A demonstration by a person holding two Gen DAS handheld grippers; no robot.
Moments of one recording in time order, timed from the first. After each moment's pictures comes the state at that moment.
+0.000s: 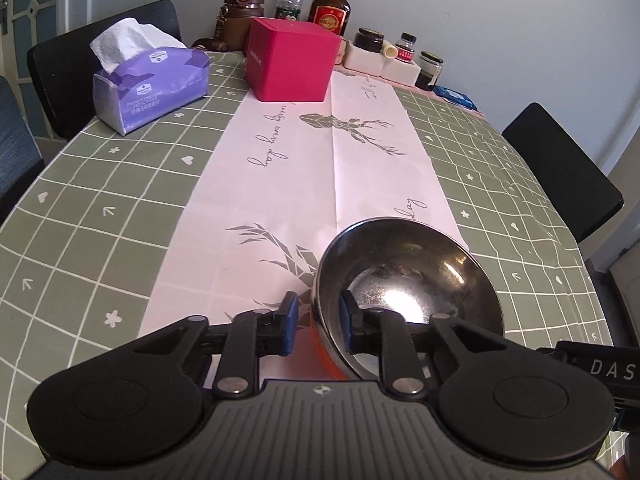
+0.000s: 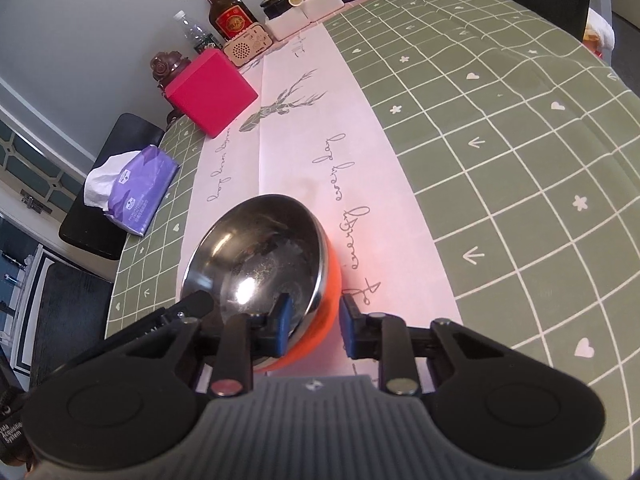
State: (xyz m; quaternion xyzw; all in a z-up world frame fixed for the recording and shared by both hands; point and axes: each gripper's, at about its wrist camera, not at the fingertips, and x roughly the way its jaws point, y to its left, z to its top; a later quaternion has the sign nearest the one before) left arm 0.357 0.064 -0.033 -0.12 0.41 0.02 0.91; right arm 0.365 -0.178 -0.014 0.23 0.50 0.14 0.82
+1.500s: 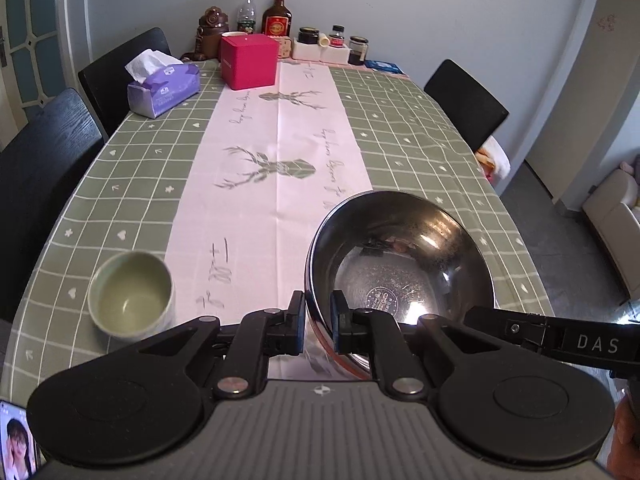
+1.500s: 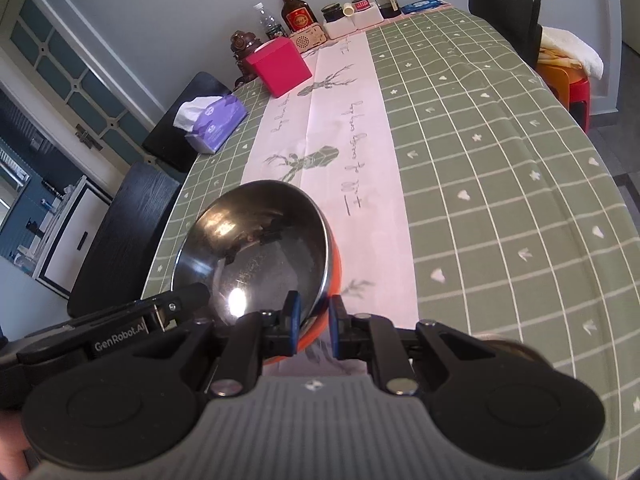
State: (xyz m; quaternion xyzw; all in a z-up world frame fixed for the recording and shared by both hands) left arm 0.111 -0.015 0.074 -0.07 0.43 -0.02 0.90; right arm 0.128 -0.273 0.089 0.18 0.48 0.21 0.83
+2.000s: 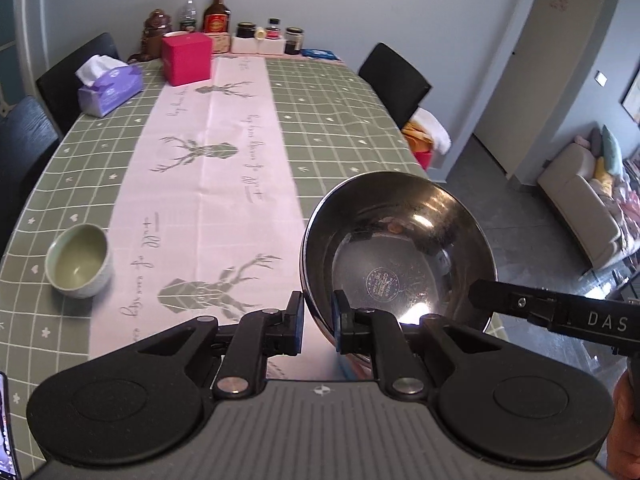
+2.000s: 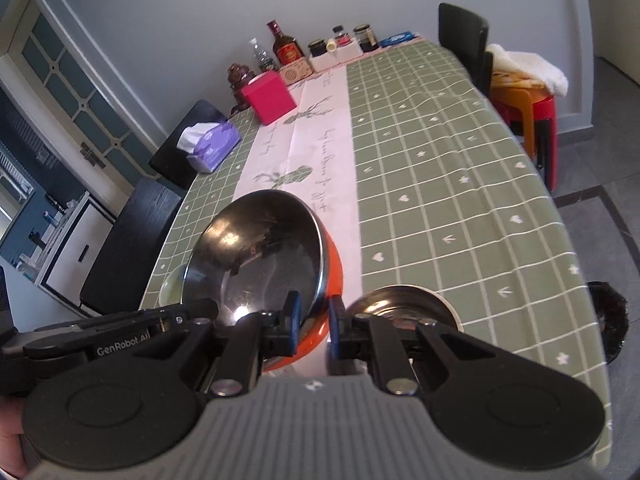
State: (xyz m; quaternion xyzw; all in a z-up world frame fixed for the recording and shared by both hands) left arm 0.057 -0.086 0.096 -0.06 0.43 -0.09 0.89; right arm 0.055 -0.355 0.130 0.17 0.44 0.18 0.86
